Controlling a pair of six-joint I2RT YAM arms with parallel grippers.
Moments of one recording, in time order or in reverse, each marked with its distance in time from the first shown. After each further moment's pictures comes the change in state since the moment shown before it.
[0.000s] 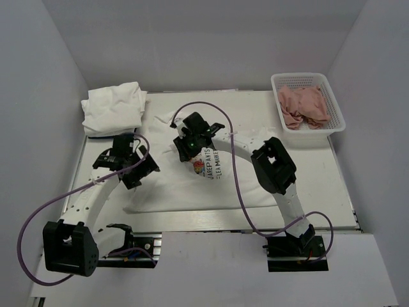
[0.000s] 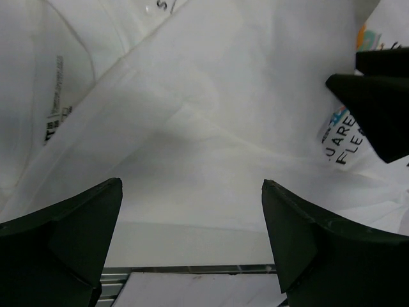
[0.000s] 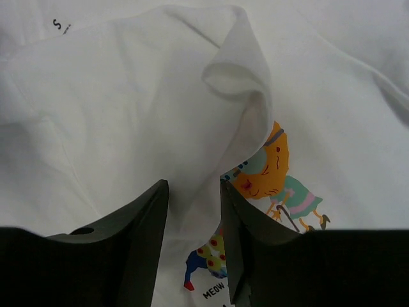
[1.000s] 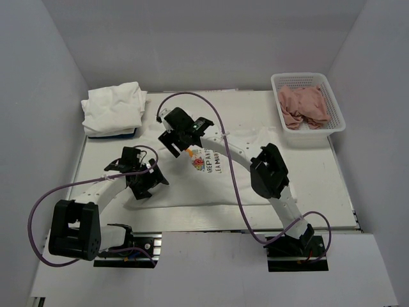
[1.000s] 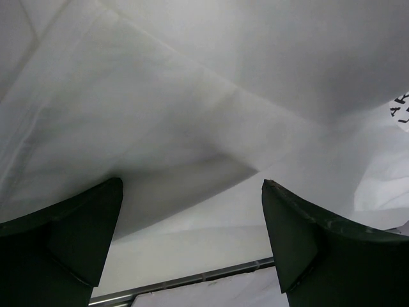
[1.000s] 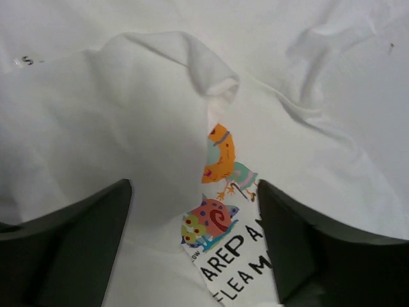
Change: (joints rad) left arm -0.010 0.130 -0.235 0.259 0.189 0.035; right arm 0.122 0.044 0.321 -0.264 0.406 -0.095
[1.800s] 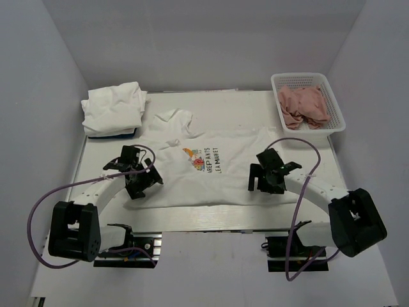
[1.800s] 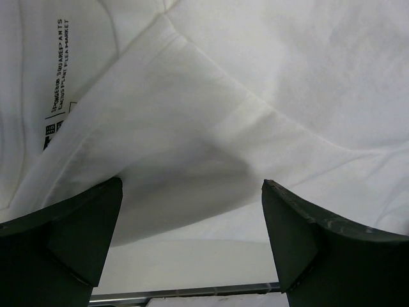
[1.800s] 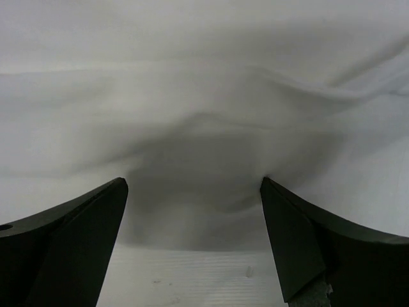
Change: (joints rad) left arm 0.002 -0.022 0.029 -0.072 -0.145 -0.007; right arm -0.407 -0.953 -1.374 0.158 0.035 0.584
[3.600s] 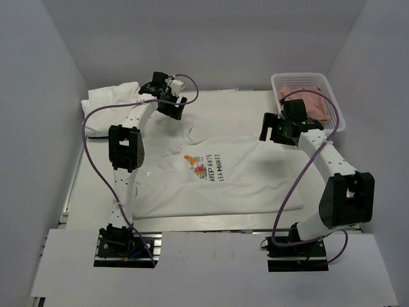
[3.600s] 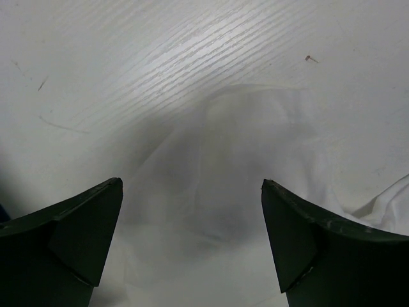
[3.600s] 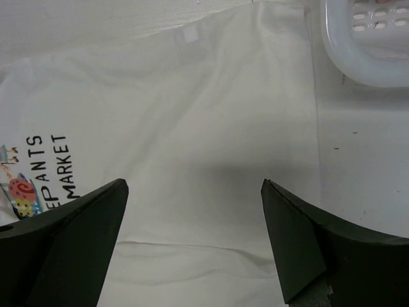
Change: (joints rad) left arm -0.054 1.207 1.632 -0.199 0.083 0.964; right arm -0.356 0.209 0.509 -0.032 -0.198 -0.264
